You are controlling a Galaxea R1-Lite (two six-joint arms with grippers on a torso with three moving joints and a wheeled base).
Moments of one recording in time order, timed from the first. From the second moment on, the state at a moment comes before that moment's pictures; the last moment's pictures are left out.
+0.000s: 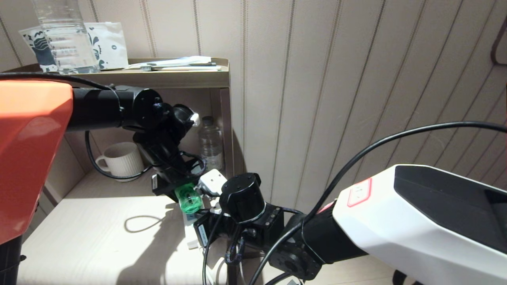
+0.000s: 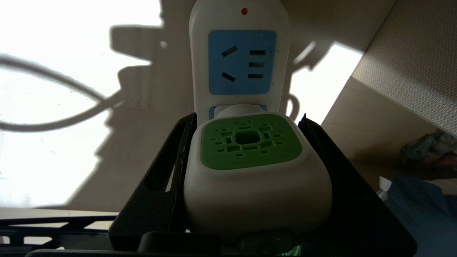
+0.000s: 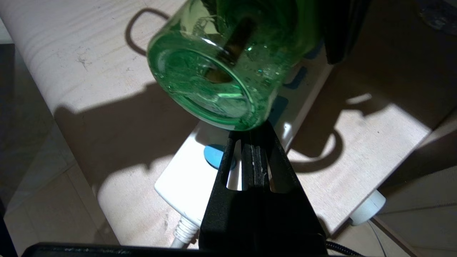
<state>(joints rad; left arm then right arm) -0.42 2.17 -1.89 1.00 -0.08 -0.76 0.94 2.24 -1.27 -0.65 0.02 0.11</state>
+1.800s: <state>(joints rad) -0.43 2.14 -1.90 0.96 -0.07 -0.75 0.94 2.37 -1.25 -0.69 0.02 0.14</state>
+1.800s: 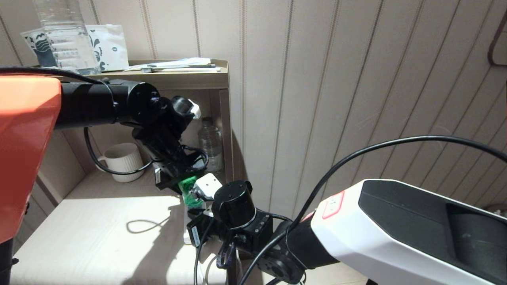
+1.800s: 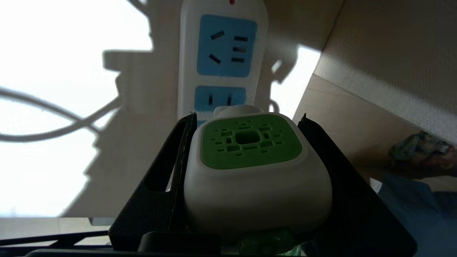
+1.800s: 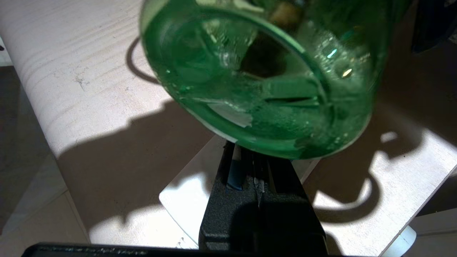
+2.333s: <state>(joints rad) -0.36 2.09 -1.89 1.05 -0.06 -0.75 0.94 2.33 -1.24 -0.69 0.02 0.14</state>
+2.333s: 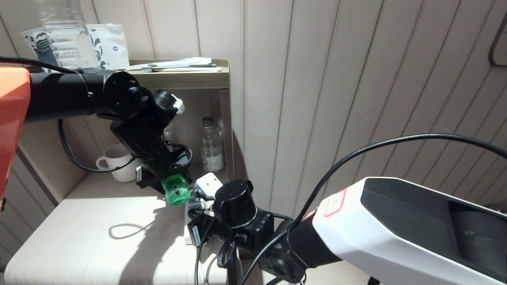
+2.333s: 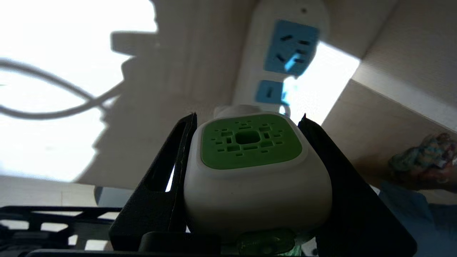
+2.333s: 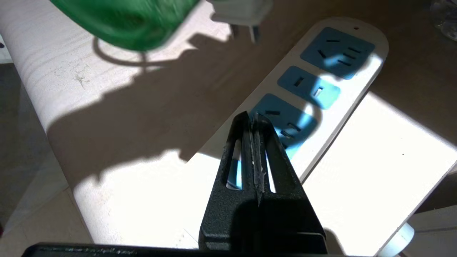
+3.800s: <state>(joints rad) -0.23 2.01 -1.63 0.96 -0.05 -0.69 0.90 1.89 -1.02 -0.59 0.00 0.10</state>
